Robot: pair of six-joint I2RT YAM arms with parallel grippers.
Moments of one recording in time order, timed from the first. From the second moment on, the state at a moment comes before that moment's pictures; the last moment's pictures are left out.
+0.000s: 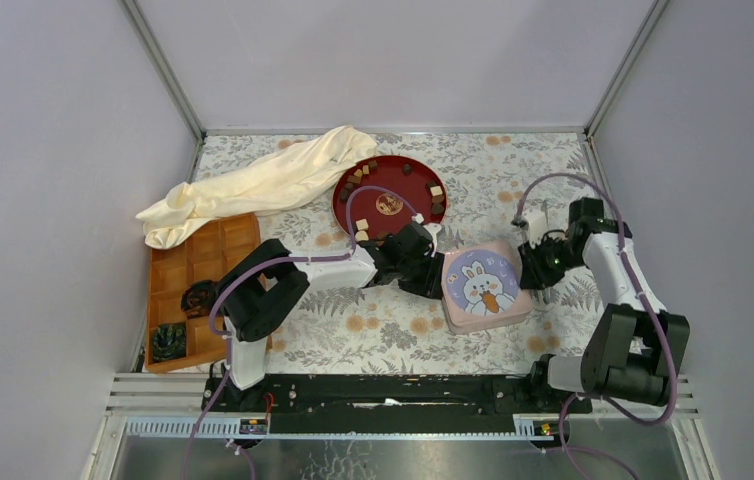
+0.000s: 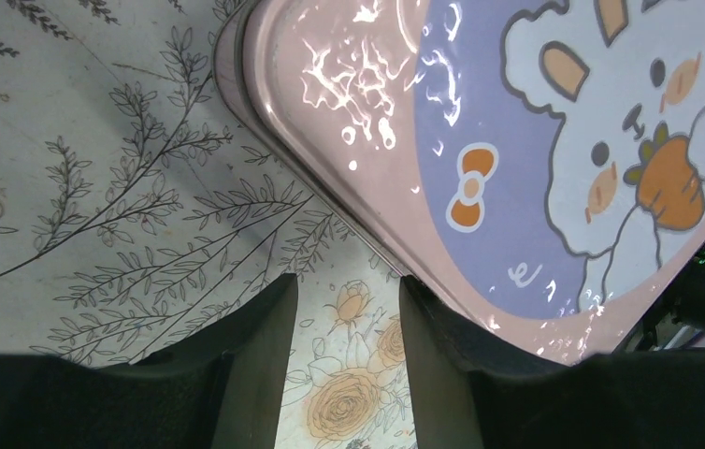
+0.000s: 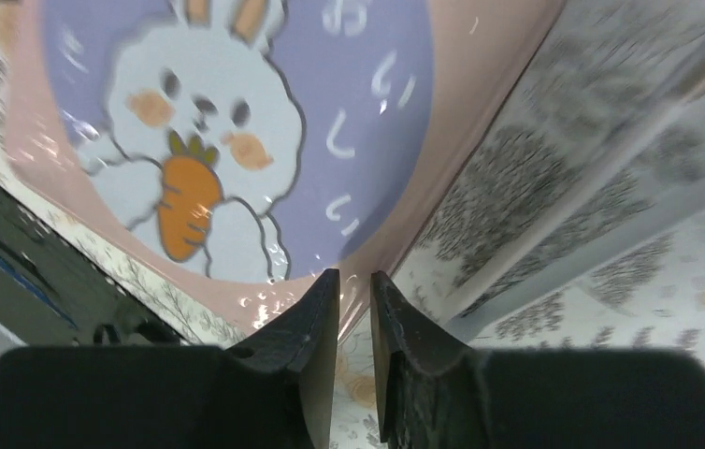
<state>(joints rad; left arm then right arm) -0.90 1.91 1.15 -0.11 0.23 -0.57 -0.20 1.30 0.94 -0.99 -0.55 -0.78</state>
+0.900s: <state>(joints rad) -0.90 1.81 1.04 -0.03 0.23 -0.59 -0.20 1.31 0.95 -1.02 -0.57 -0.74</state>
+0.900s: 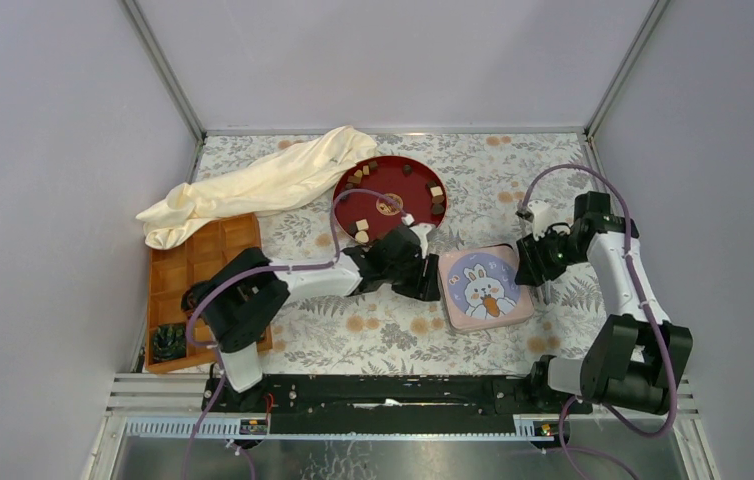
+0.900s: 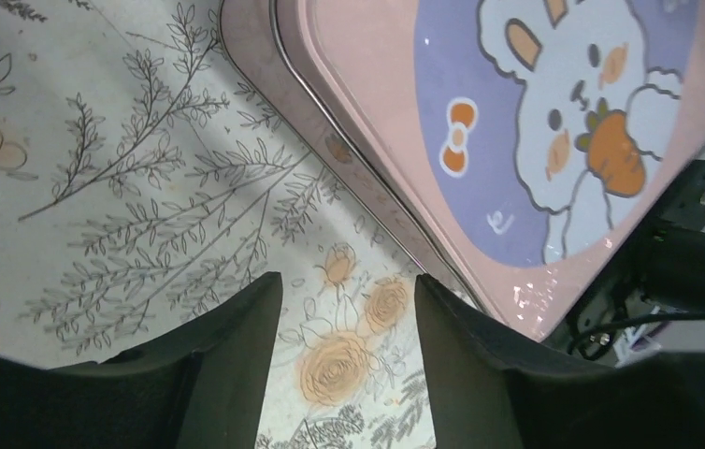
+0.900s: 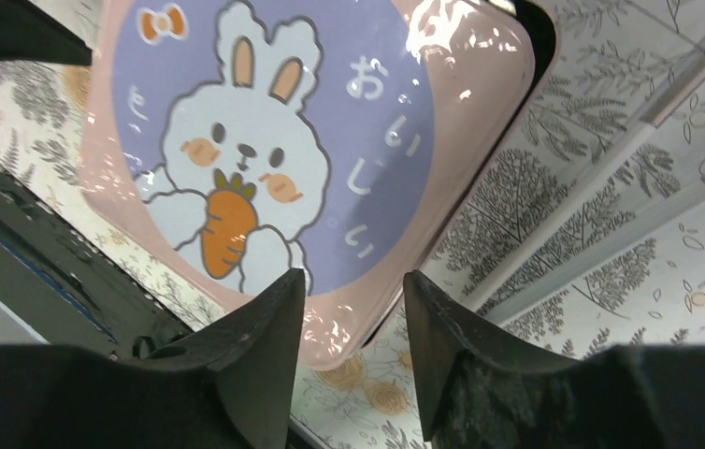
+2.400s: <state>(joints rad) -0.82 1.95 0.76 0.94 0.49 -1.20 -0.18 1.42 0.89 -0.91 -0.67 -0.62</state>
